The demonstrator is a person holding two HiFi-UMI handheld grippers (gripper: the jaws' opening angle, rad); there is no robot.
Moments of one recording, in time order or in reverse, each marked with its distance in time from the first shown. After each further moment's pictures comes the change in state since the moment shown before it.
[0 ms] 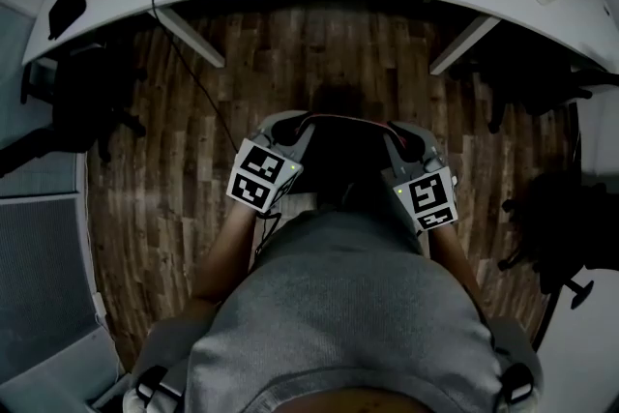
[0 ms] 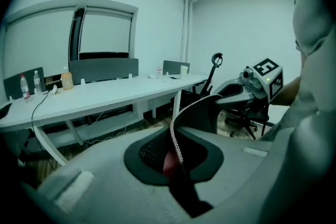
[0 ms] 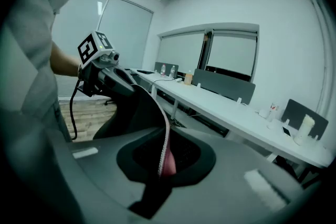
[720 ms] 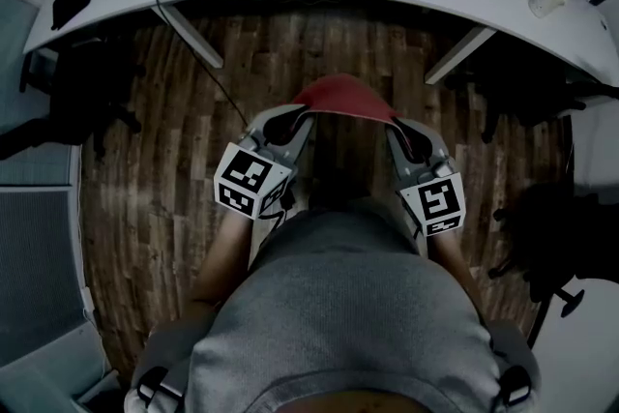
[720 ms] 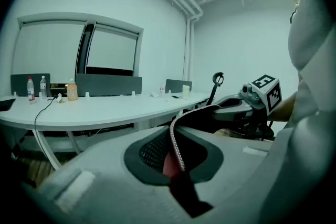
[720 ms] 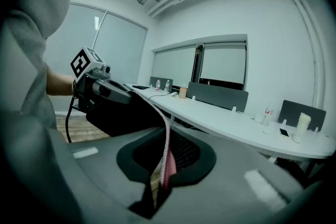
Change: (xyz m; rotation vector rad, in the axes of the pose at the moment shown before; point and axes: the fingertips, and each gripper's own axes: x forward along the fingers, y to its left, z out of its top) left arm -0.031 -0.012 0.054 -0.019 -0.193 0.036; right arm -0.032 -0.016 0.044 0.051 -0.147 -0.044
